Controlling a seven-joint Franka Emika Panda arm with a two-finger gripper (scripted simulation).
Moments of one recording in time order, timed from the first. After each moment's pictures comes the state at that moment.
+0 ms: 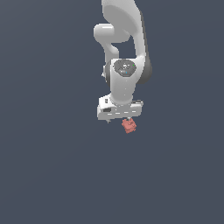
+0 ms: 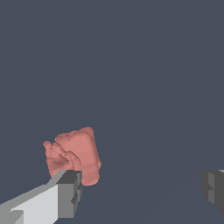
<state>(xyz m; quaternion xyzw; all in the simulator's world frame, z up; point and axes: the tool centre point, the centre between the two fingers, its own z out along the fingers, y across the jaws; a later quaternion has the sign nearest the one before) -0.019 0.032 0.139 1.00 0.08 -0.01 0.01</state>
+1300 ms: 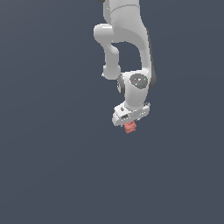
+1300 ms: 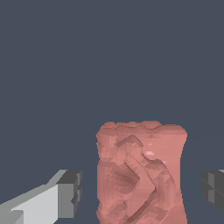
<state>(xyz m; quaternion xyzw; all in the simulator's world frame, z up) -0.051 0.100 0.066 0.98 0.19 0.00 0.00</state>
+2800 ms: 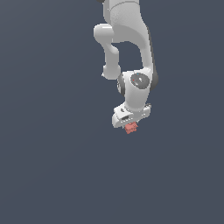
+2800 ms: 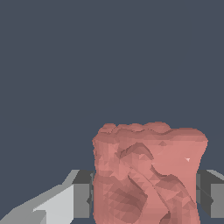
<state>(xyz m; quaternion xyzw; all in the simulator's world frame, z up) -0.033 0.098 0.080 0.98 0.19 0.00 0.00</state>
